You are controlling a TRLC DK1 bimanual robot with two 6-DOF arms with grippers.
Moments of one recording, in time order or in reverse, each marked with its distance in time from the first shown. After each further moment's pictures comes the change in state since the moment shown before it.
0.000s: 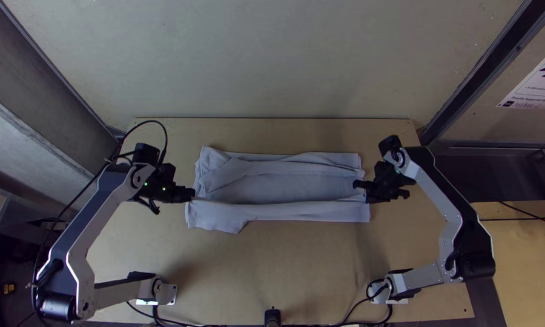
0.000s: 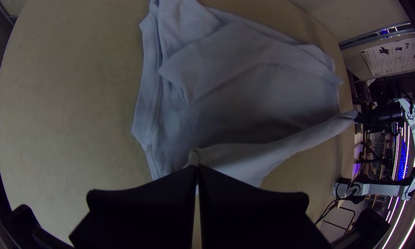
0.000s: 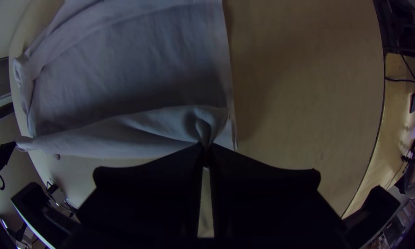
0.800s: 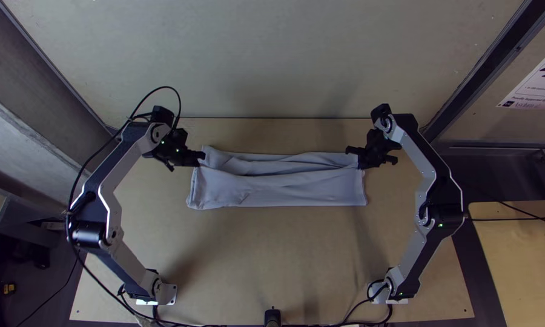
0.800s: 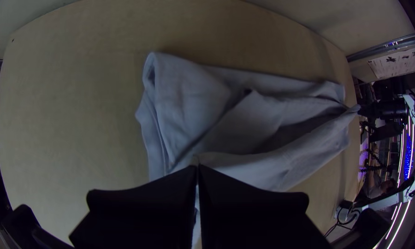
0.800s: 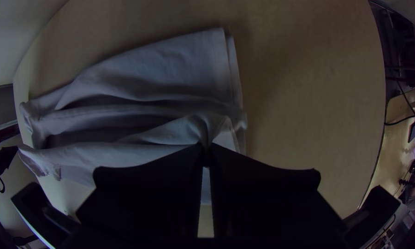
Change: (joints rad) left arm 0.000 0.466 0.487 0.000 -0.027 0.045; right arm -0.013 0.398 0.495 0.005 0.006 0.012
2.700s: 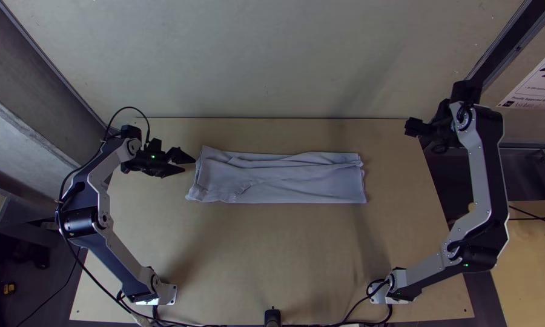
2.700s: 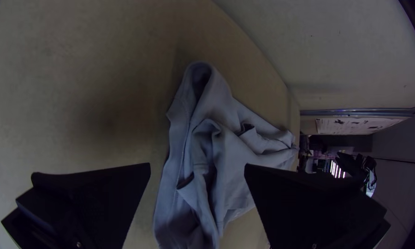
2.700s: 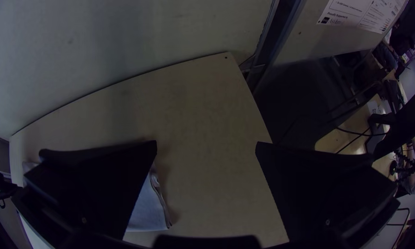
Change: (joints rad) left arm 0.288 0.096 -0.191 0.236 0.485 -0.068; right arm -0.259 -0.322 0.090 0.122 0.192 -0.152
